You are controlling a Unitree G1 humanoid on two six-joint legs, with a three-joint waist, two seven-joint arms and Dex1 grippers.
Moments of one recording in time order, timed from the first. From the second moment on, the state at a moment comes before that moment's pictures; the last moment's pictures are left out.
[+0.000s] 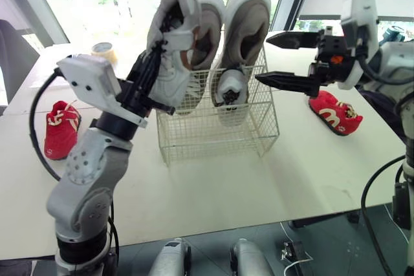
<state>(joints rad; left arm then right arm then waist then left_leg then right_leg) -0.37 0.28 0.11 -0.77 -0.57 0.48 -0.02 -0.93 -0.92 -0.06 -0.15 0.70 0.74 1.01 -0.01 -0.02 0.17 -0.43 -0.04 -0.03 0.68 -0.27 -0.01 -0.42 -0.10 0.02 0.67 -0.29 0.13</state>
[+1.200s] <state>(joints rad) -0.41 0.08 -0.02 -0.10 -0.17 -0.32 -0.24 -0.93 -1.00 -0.16 -0.30 0.77 0.92 0.95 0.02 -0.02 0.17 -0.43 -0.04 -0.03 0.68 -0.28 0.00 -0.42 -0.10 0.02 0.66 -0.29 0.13</state>
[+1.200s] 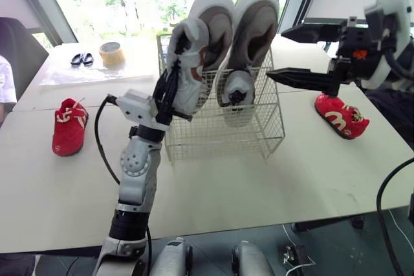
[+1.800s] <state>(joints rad) -0.40 0.04 -0.03 0.02 -0.07 -0.53 -0.21 -0.92 -1.01 -0.16 -0.31 0.77 0.93 0.94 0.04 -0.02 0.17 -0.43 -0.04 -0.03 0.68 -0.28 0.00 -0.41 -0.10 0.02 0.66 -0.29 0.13</state>
